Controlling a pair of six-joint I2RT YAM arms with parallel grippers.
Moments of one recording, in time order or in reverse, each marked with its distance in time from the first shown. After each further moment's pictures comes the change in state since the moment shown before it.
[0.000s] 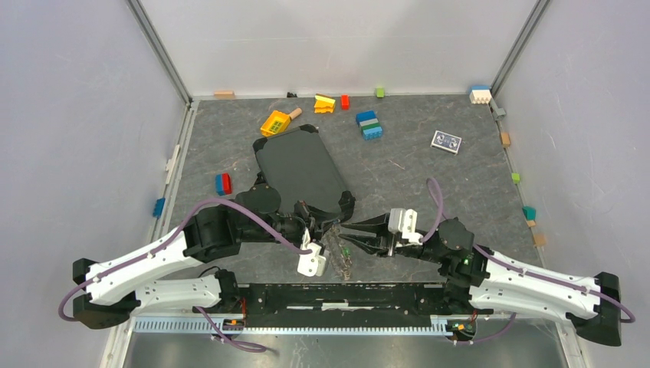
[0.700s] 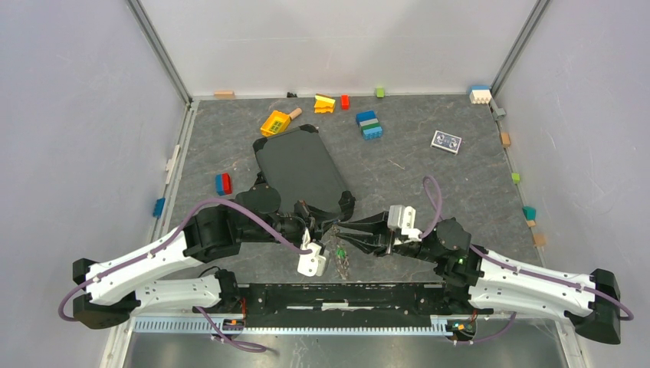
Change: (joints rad) left arm 0.000 0.000 0.000 0.002 0.000 0.000; right arm 0.000 0.042 -0.019 0.095 0.003 0.054
